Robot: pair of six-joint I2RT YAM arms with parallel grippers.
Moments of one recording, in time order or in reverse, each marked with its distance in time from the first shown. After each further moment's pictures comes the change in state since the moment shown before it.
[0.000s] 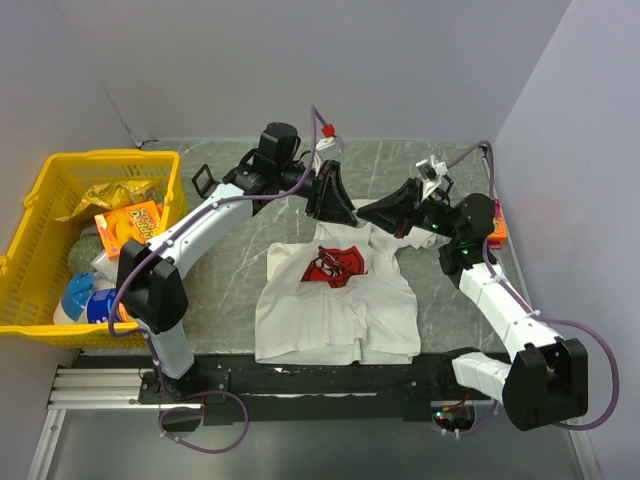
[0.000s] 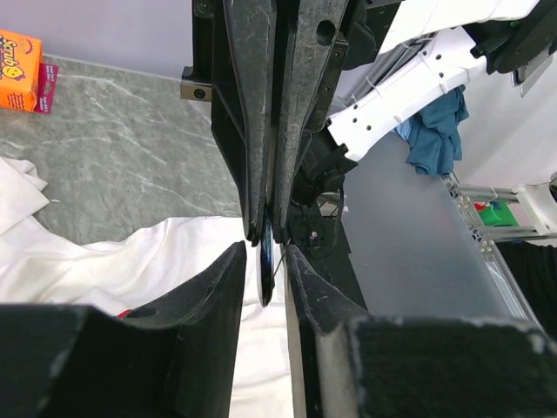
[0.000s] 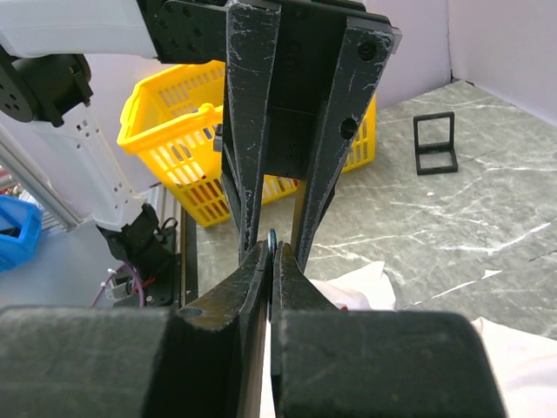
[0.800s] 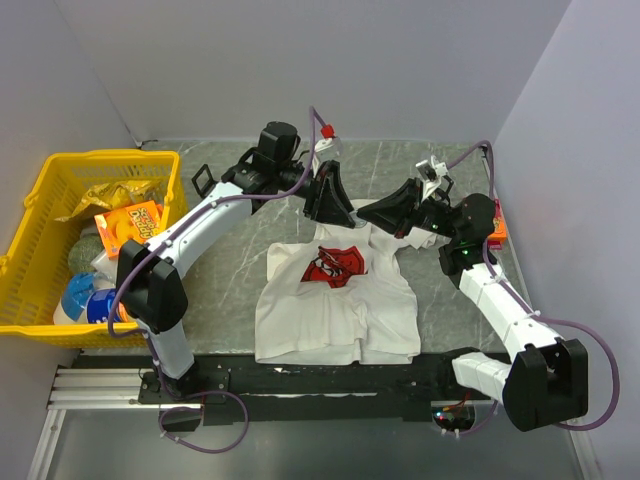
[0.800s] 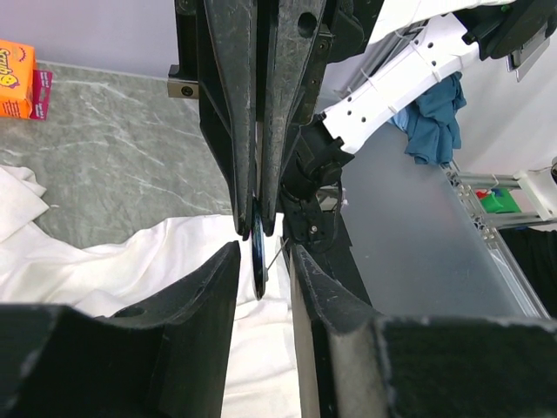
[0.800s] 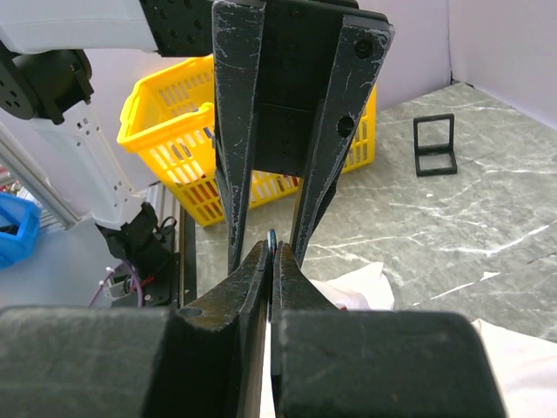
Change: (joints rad) left arm 0.003 0.000 0.020 -0.063 0.029 0.075; right arm 0.000 -0.002 0.000 0.000 -0.003 -0.008
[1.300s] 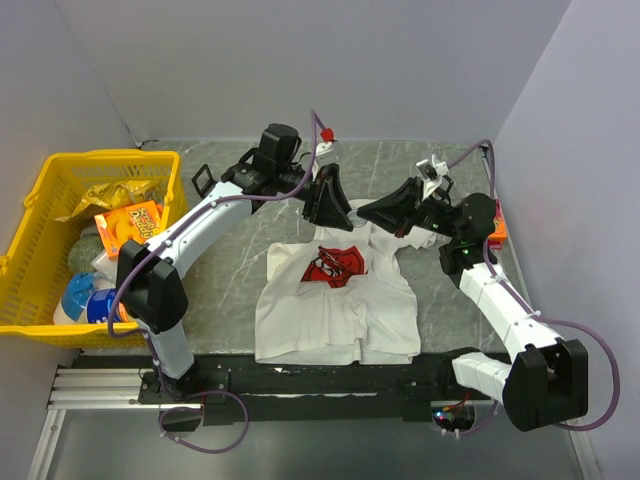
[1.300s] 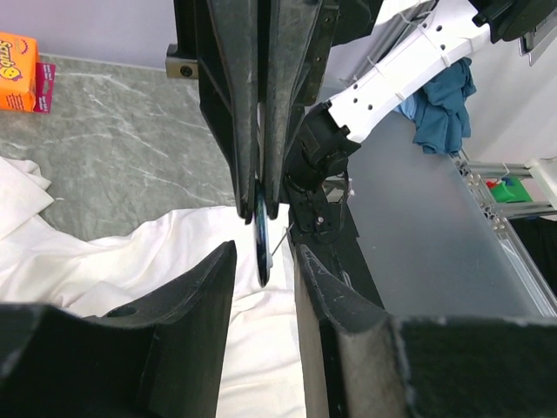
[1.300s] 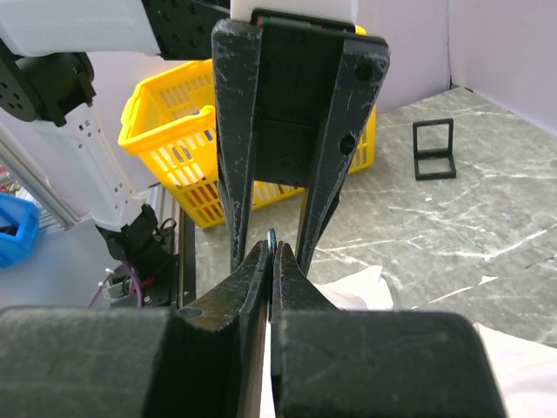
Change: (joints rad) left arm 0.001 0.000 0.005 -0.079 -0.006 0.098; right arm 0.000 0.000 0.010 0.001 0.000 0.002
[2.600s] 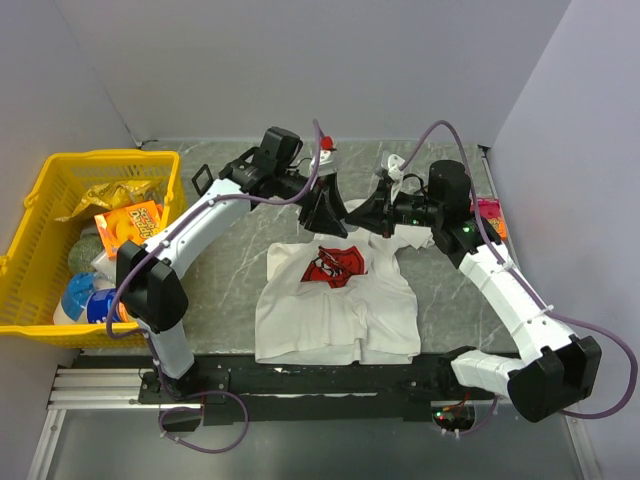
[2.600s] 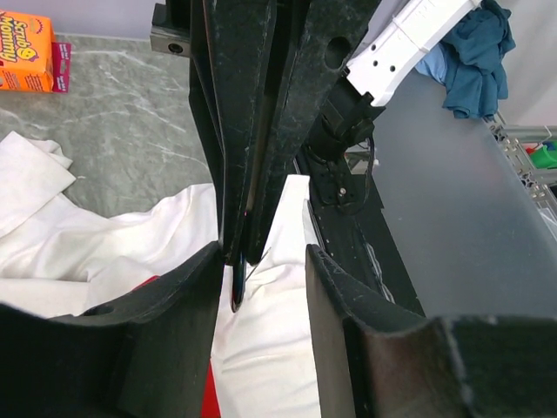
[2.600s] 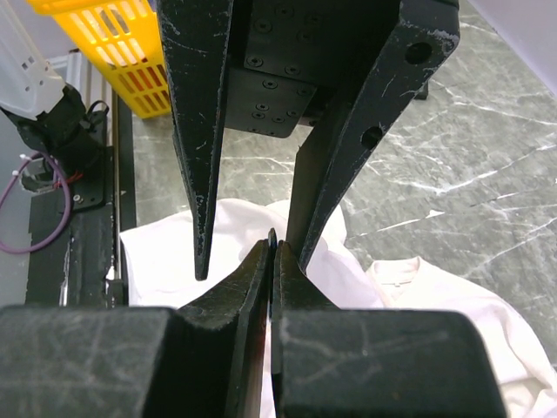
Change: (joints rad) left arm 0.001 0.003 0.053 -0.251 -0.044 0.271; right arm 0.159 0.053 0.341 -0.922 0.131 -0.750
